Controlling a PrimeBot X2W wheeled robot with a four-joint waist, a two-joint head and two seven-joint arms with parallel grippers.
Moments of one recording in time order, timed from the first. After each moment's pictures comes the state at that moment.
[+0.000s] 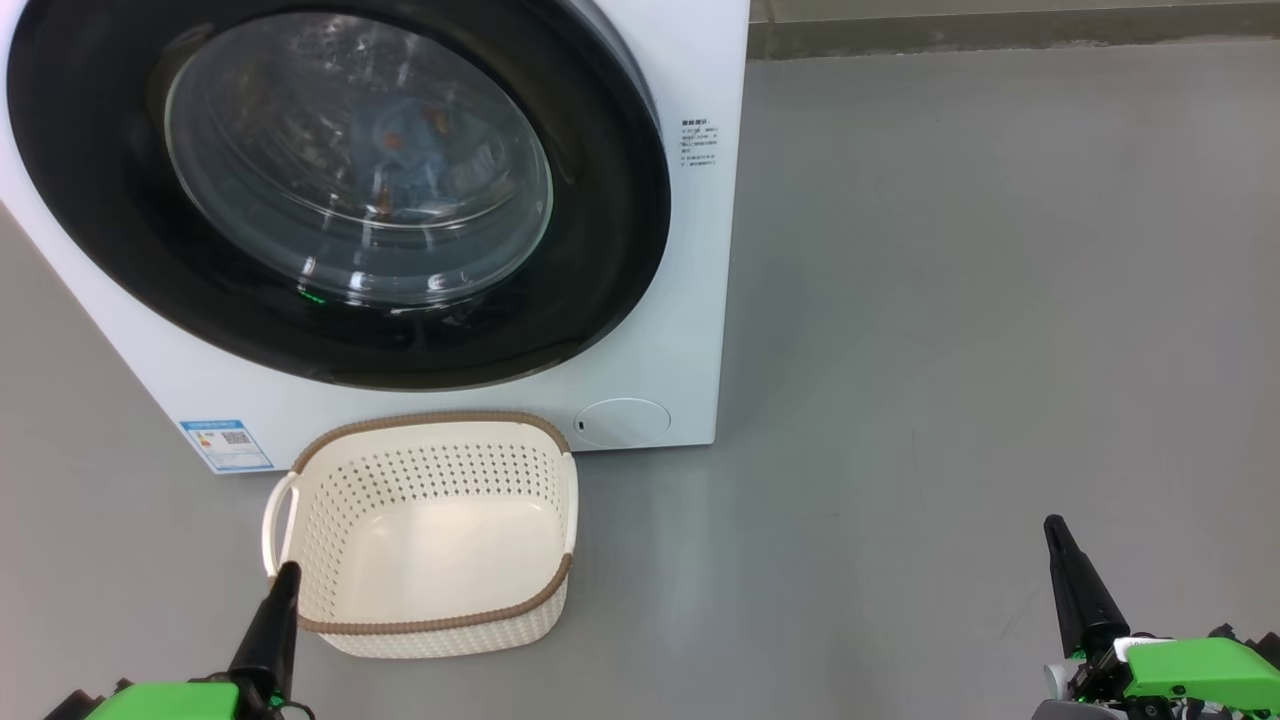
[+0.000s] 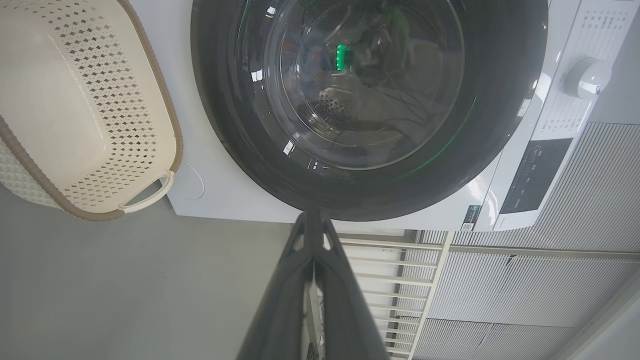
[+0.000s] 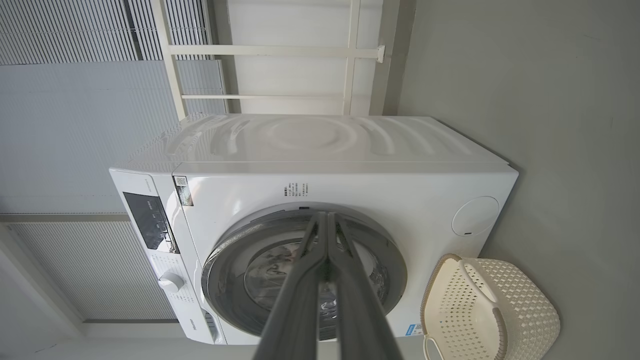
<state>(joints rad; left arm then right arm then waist) -0.07 0.04 0.08 0.27 -1.62 -0.12 0.11 -0.06 -0.04 -0.14 0.27 1.61 0.13 0.10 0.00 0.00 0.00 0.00</state>
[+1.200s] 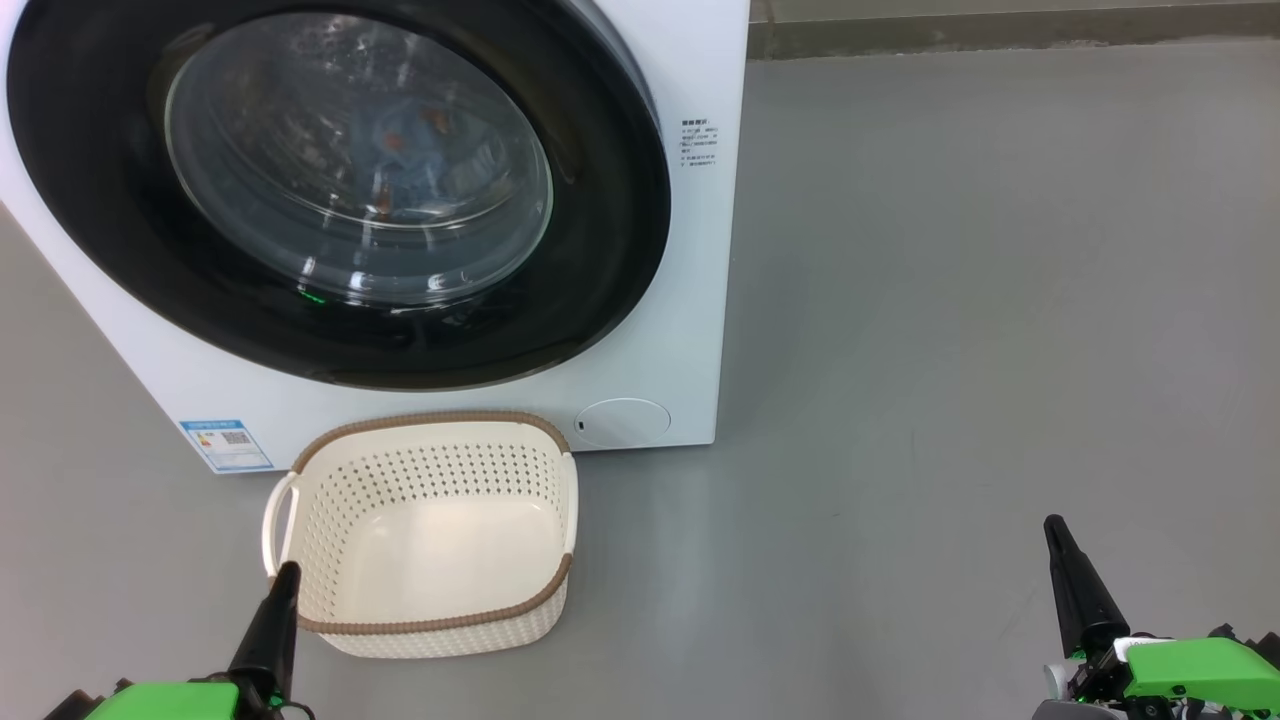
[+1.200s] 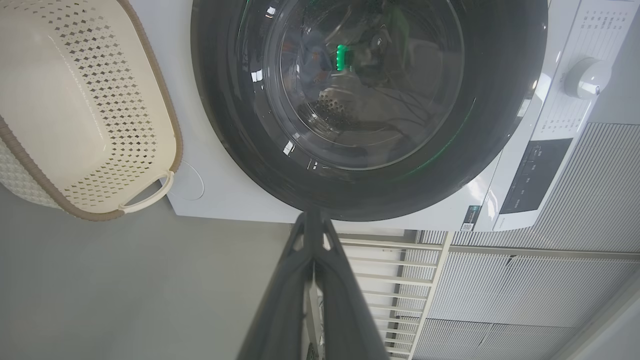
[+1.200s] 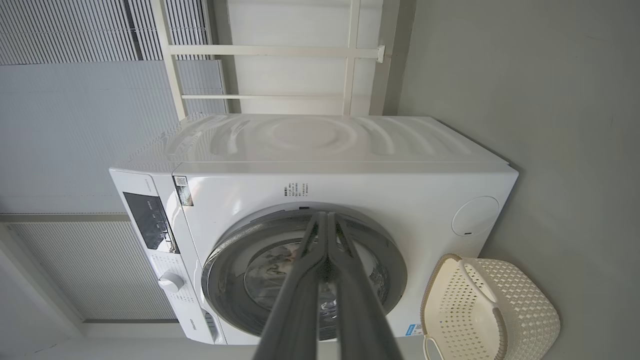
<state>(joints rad) -0.07 0.04 0.08 0.27 -1.62 -0.12 0.11 -0.06 -0.04 -0.14 0.27 1.61 0.13 0.10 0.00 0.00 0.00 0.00</state>
